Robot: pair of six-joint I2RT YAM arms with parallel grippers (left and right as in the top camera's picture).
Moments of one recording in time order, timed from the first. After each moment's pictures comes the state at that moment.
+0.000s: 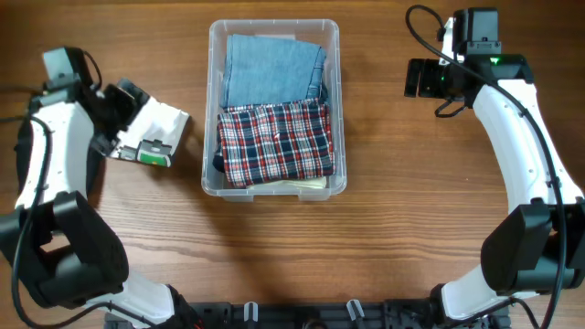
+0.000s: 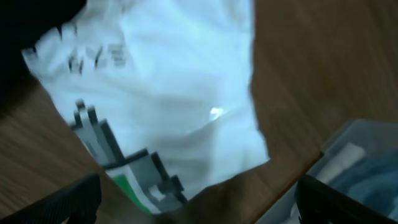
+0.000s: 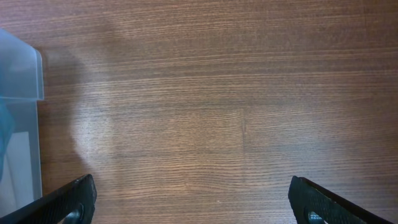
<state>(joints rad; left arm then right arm) 0.31 1.78 1.36 -0.79 0.15 -0.64 0.01 1.75 1.51 -0.83 0.05 0.09</state>
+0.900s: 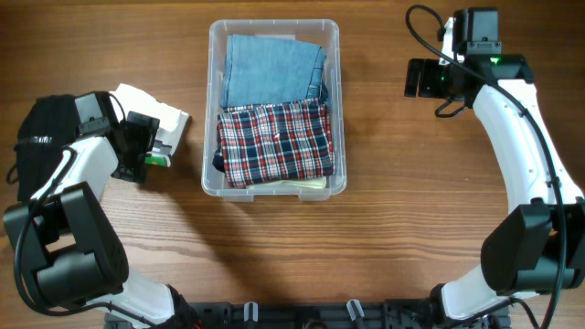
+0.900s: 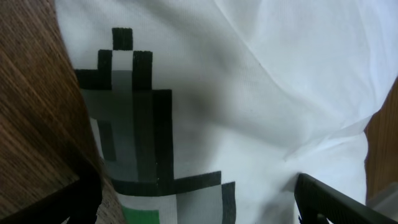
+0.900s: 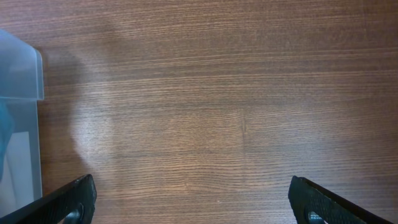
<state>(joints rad) 0.31 1.78 0.99 -0.41 0.14 -0.99 0.01 1.75 1.51 -0.83 0.05 0.09</state>
